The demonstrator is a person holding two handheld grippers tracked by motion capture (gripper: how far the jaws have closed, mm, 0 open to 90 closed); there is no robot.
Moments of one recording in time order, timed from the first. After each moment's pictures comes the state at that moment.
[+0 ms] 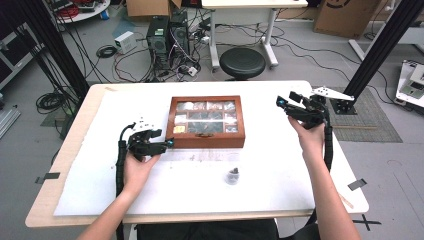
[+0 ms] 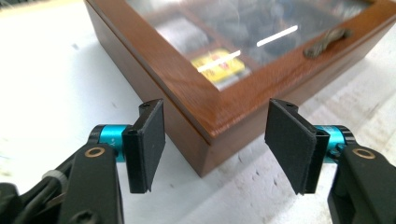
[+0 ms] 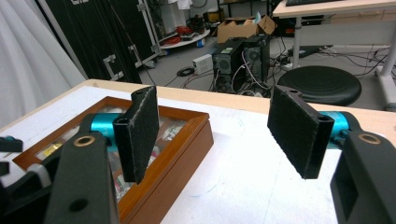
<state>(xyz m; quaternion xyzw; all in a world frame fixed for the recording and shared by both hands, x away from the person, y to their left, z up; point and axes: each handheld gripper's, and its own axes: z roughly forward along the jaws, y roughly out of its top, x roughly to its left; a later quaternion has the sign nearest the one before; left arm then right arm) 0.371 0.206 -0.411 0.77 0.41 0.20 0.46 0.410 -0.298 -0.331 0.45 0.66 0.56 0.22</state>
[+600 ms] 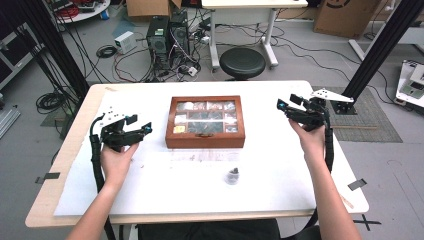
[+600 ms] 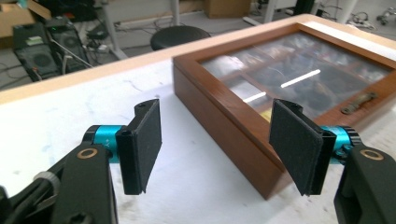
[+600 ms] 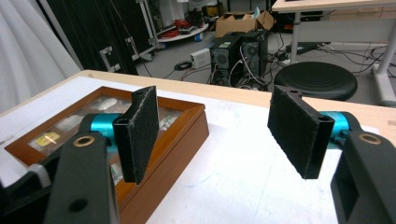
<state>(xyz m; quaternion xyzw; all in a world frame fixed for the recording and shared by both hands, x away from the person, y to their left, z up) 0.371 0.265 -0.377 0.71 0.41 0.27 0.50 0.407 -0.302 -0.337 0.44 0.67 0.54 0.22</state>
